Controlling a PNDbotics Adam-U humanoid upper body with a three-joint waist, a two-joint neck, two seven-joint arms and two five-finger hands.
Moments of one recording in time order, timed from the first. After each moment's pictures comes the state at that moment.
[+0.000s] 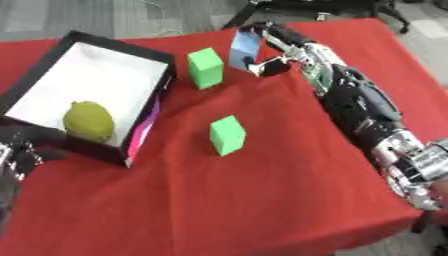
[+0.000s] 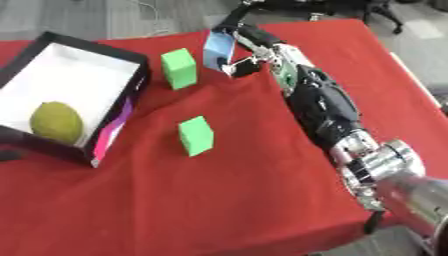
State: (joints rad) left arm -0.29 0.14 -0.29 -1.83 0.03 0.16 -0.24; right arm -0.75 -0.57 -0.01 -0.87 0.75 -0.47 0.04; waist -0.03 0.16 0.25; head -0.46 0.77
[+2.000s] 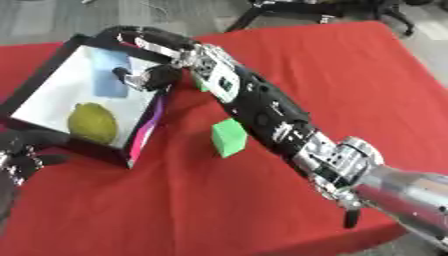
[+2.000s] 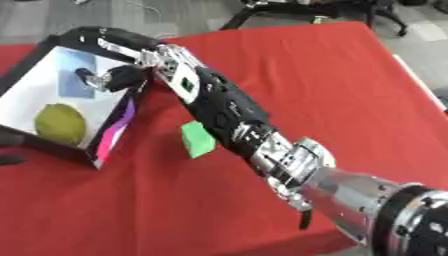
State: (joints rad) left arm -0.33 0.12 -0.33 -1.83 0.04 0.17 -0.29; right arm -0.87 -0.30 0.18 -1.02 0.64 -0.56 0.27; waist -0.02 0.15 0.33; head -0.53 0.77
